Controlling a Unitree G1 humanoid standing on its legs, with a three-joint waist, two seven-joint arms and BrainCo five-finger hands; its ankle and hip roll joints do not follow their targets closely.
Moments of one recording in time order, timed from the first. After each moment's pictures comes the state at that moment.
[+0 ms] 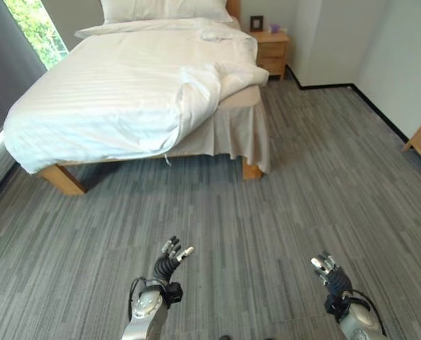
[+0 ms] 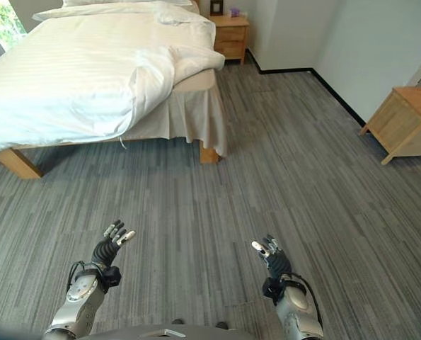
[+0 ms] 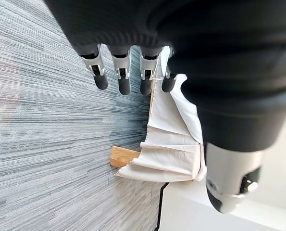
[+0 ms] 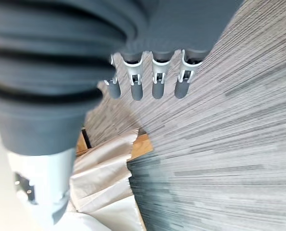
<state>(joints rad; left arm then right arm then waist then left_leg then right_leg) 0.11 0.28 -0.14 0.49 -0.46 -0.20 0.05 0.14 -0.26 0.11 0.52 0.59 -0.16 0.03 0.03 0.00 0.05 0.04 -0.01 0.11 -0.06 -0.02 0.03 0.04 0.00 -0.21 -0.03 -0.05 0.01</state>
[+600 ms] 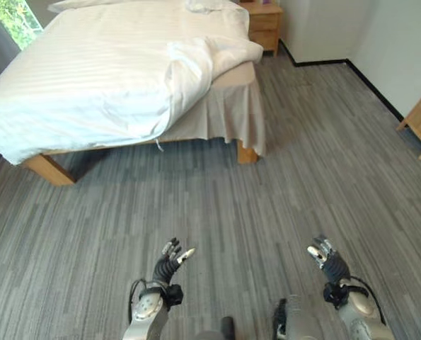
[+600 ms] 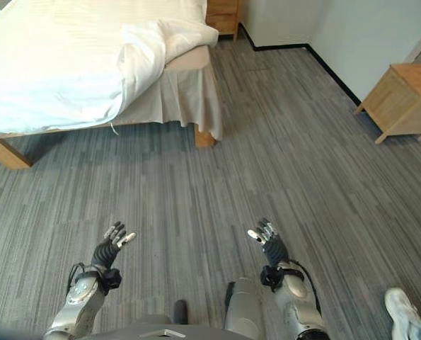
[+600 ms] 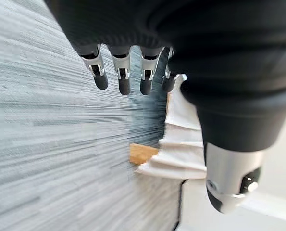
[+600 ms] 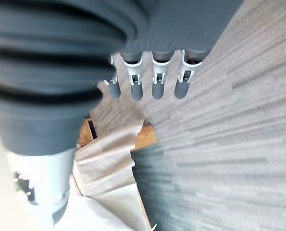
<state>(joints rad) 0.13 0.33 -0.17 0.48 -0.45 -0.19 0.03 0.14 -0.27 0.16 0.41 0.59 -0.17 0.04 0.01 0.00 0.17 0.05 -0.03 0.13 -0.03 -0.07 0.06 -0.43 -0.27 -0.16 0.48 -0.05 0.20</state>
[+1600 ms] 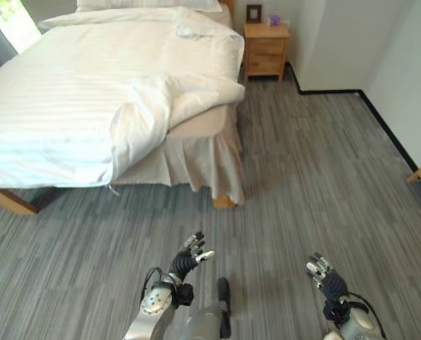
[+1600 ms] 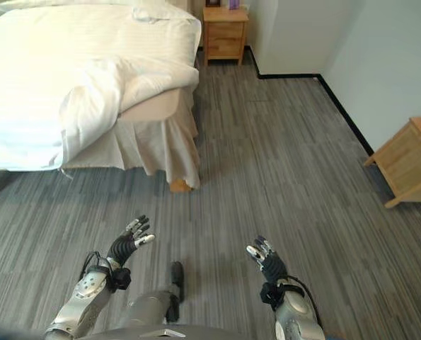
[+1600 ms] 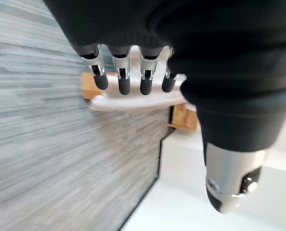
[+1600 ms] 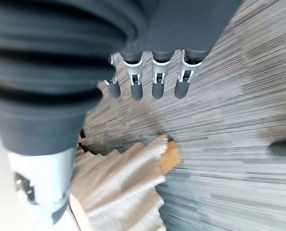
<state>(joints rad) 0.17 0.37 -0.28 0.26 -0.41 -0.15 -0.09 0.25 -0.27 0.21 0.47 0.64 -0.13 0.10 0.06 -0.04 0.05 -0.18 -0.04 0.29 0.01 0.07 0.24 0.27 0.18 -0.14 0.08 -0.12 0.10</state>
